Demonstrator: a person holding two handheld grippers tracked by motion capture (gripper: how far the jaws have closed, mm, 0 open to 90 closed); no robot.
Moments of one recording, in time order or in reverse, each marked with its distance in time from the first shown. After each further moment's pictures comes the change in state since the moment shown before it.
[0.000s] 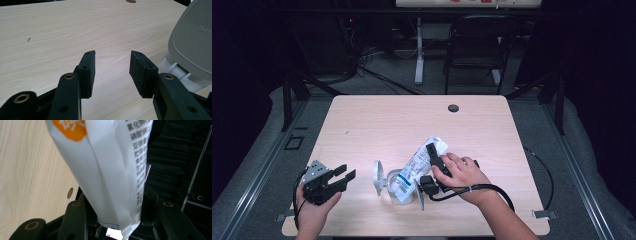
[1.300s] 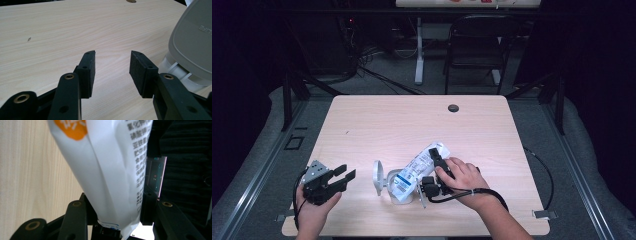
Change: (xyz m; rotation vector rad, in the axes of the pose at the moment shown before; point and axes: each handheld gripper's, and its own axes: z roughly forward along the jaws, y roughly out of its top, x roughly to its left) left arm 0.000 0.000 0.000 0.000 0.002 -0.001; right arm 0.011 -0.001 0.000 -0.012 0.084 0.196
